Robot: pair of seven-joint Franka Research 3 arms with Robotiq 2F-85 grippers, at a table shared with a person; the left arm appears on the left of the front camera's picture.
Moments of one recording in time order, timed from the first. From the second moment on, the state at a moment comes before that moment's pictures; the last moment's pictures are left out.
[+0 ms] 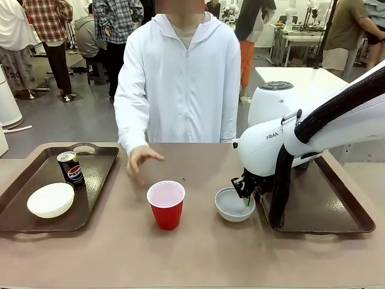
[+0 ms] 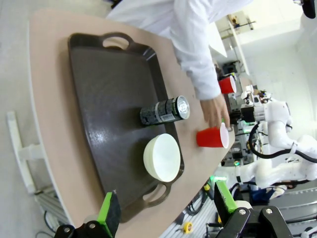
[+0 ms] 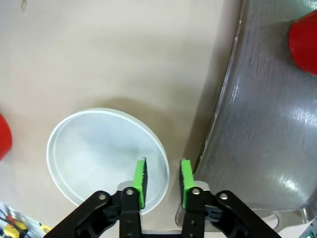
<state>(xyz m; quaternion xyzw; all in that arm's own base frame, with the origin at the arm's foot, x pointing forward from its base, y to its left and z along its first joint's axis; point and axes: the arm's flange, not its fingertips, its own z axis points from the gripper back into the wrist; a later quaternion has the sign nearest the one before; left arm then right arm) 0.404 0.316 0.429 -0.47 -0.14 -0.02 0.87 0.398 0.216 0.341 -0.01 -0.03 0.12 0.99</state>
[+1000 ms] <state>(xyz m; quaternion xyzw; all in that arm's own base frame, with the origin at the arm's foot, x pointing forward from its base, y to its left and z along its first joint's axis) 0.404 0.316 0.429 -0.47 -0.14 -0.02 0.87 0.347 0.207 0.446 0.01 -0.03 0.15 0.99</state>
